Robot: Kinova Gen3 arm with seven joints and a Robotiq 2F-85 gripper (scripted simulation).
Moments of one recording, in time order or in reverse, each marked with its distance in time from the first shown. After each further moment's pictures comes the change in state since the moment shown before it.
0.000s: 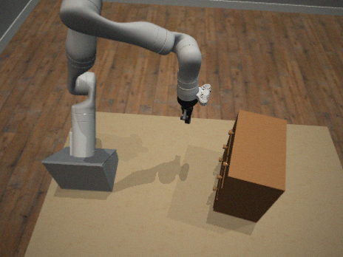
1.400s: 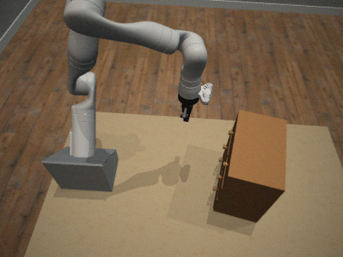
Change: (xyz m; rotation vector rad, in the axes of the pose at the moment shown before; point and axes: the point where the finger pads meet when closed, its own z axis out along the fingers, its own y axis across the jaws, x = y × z) arm -0.005 -0.001 -0.010 0.002 -0.073 0.000
